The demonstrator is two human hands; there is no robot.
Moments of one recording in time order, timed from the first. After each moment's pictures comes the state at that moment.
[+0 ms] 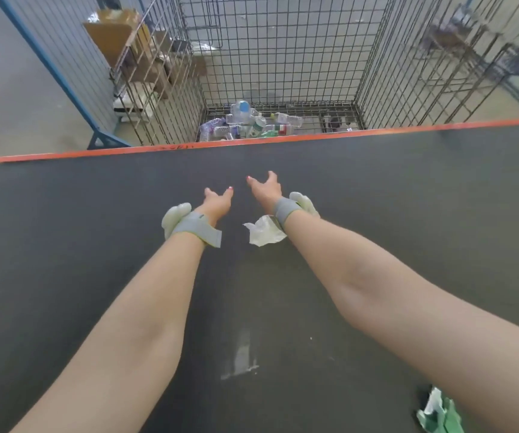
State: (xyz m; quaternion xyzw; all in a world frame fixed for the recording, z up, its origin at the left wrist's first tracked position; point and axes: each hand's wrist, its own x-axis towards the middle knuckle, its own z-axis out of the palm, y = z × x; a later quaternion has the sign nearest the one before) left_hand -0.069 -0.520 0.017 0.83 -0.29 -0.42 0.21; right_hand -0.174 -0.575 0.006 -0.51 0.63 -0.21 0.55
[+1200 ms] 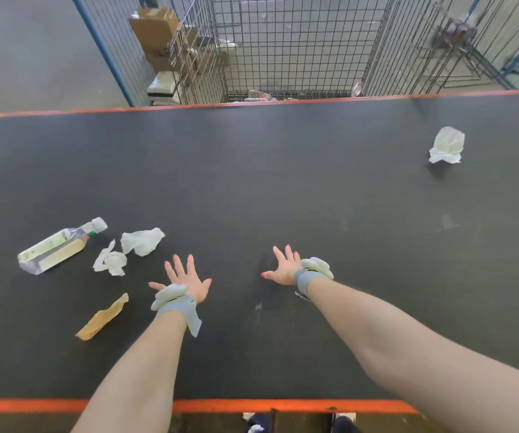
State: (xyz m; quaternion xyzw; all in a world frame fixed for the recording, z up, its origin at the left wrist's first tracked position) left_hand -0.124 -0.047 -0.015 0.88 -0.37 -0.25 -0.15; right_hand -0.330 -0.166 -0.034 -0.72 0.55 0.22 0.35
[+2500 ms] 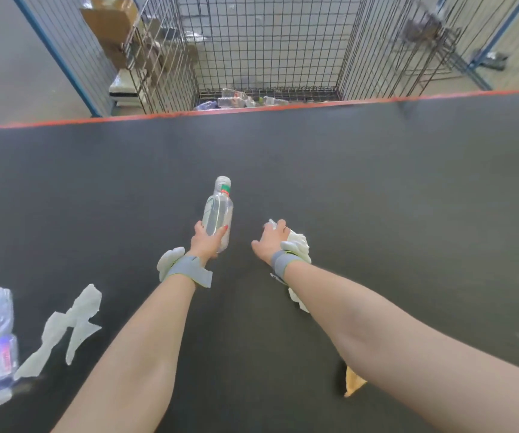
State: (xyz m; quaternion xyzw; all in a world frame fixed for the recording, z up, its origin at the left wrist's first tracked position) left_hand -0.122 -0.259 -0.002 0.81 -0.27 -0.44 0.29; right_hand -0.273 -0.297 -0.010 -0.68 0.67 0.03 0.28
